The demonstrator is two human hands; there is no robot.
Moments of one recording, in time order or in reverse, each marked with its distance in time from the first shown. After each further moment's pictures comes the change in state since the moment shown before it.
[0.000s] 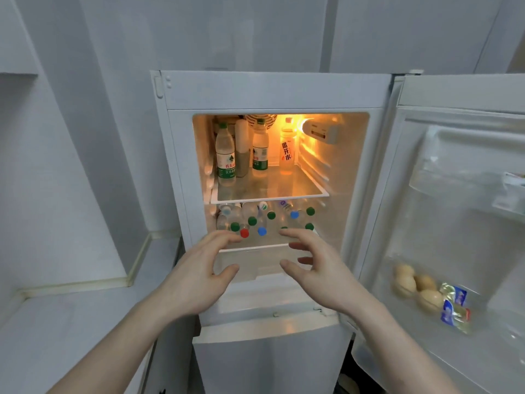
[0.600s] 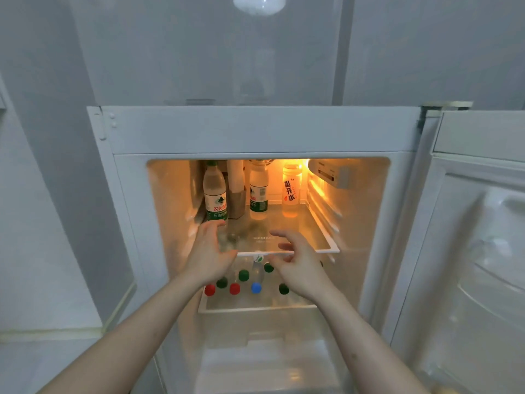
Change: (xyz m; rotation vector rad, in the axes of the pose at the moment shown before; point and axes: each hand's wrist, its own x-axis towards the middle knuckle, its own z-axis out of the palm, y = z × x) left_hand 0.247 -0.078 0.063 -0.033 0.257 -0.353; right_hand 0.215 0.086 -0.019 0.112 0.053 0.019
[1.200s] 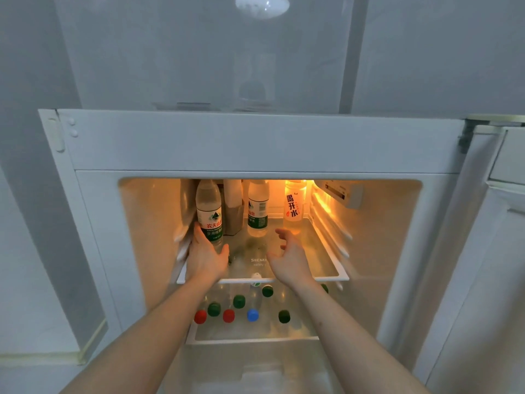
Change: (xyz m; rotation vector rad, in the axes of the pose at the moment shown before) left_hand 0.107 -0.049 0.062 0.009 0.231 -0.226; right_hand 0.130 0.052 0.039 -0.086 0.132 0.180
